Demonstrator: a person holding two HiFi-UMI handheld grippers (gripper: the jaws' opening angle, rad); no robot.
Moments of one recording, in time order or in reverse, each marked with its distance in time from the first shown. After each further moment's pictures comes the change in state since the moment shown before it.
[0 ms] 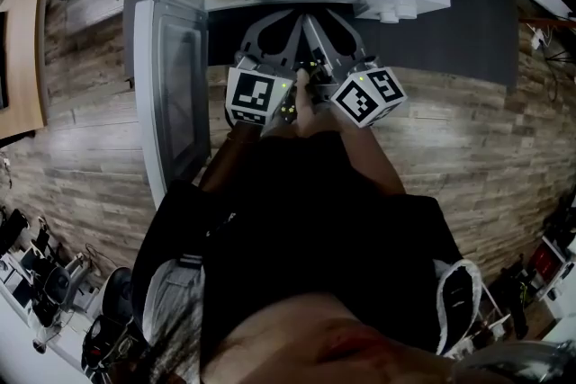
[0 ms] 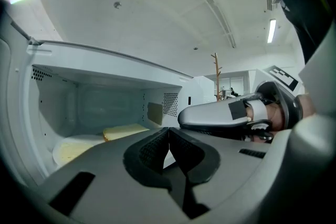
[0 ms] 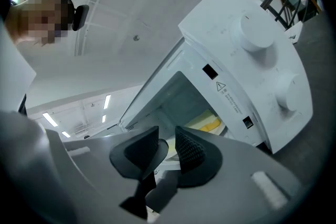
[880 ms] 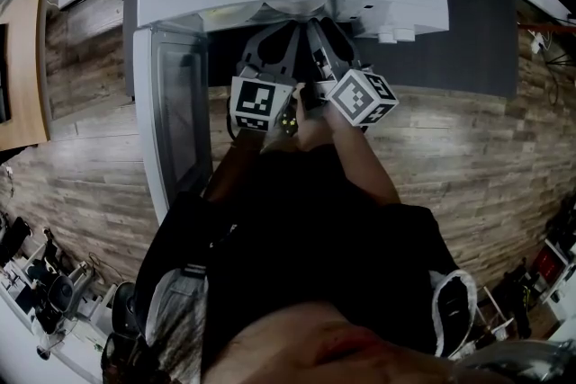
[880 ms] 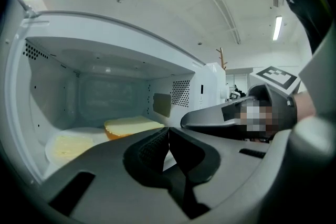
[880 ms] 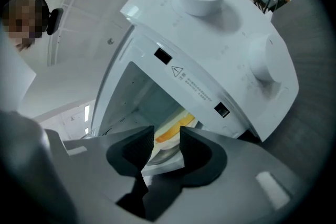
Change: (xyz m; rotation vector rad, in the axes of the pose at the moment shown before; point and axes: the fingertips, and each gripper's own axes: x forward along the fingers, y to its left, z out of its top) left arm 0.024 0.022 -0.022 -0.018 0.055 0.030; right arm 0.018 -0.056 -0.012 0.187 -0.015 -0.198
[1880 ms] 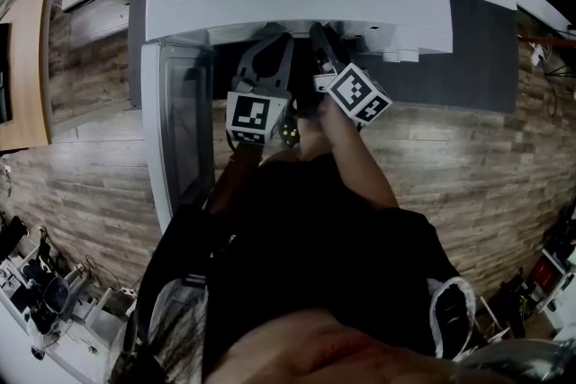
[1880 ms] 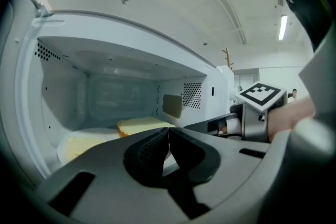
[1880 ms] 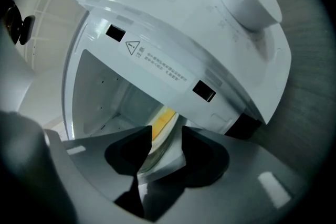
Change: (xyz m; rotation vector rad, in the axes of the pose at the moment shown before) left arm -0.004 0.024 0.001 0.010 0.015 0.052; right arm 0.029 -0.043 -0.009 0.180 -0.002 -0.146
